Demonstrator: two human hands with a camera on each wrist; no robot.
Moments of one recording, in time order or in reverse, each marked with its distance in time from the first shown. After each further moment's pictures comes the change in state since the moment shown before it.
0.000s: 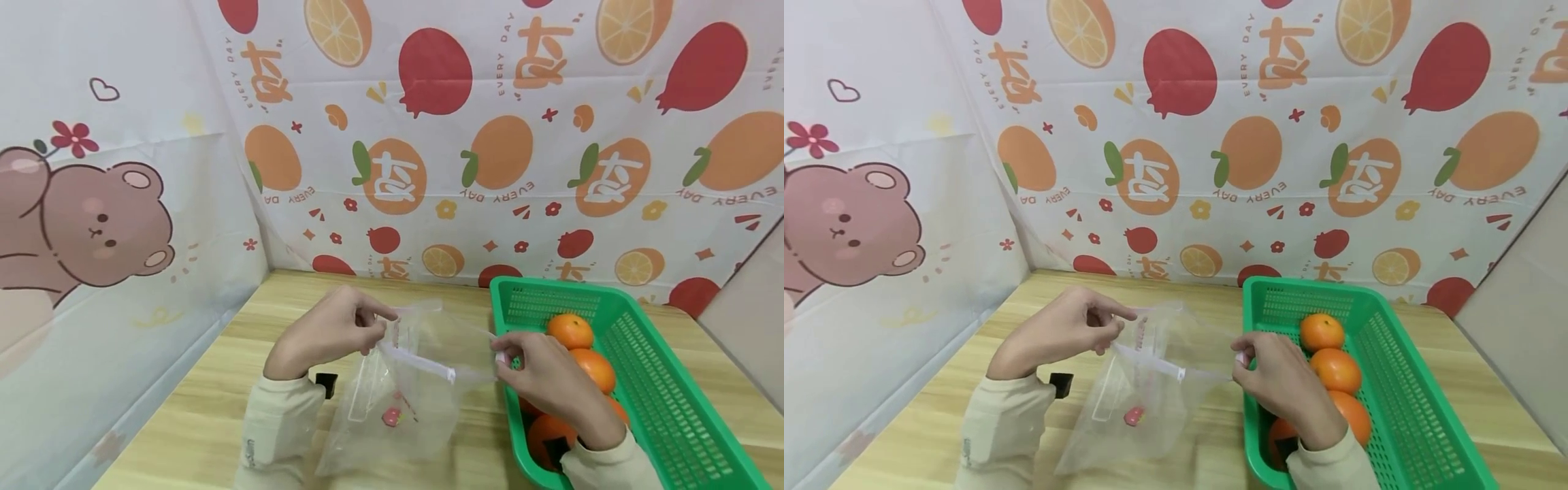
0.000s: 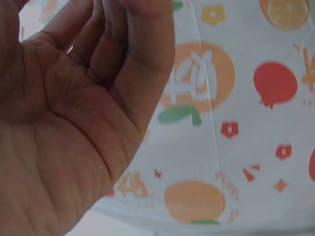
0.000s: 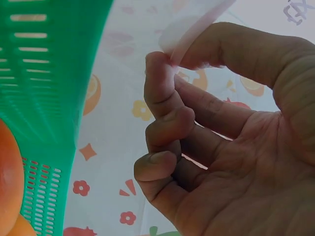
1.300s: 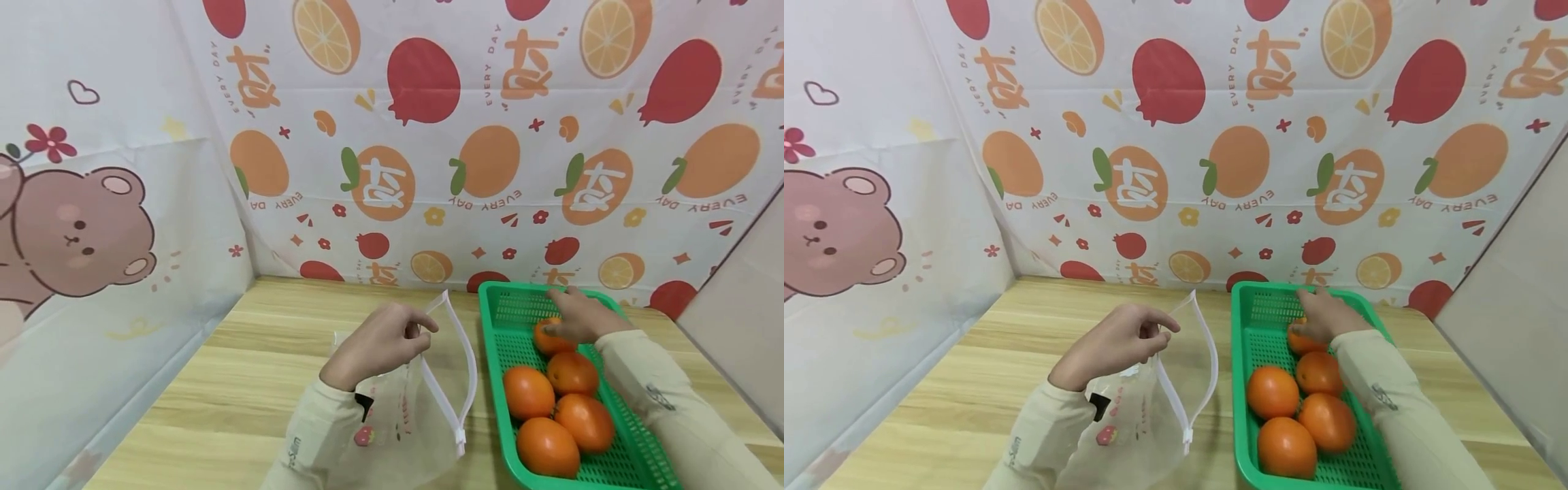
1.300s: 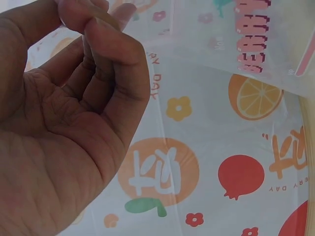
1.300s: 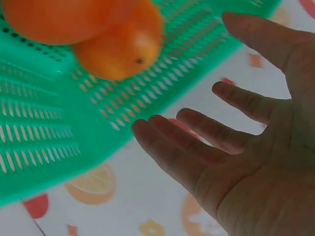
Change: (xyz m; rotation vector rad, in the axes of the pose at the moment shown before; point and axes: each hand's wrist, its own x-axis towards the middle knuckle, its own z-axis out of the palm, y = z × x) left_hand 0.046 0.016 0.059 0.037 0.030 0.078; right_hand 0.075 0.108 -0.084 -0.493 -0.243 0.084
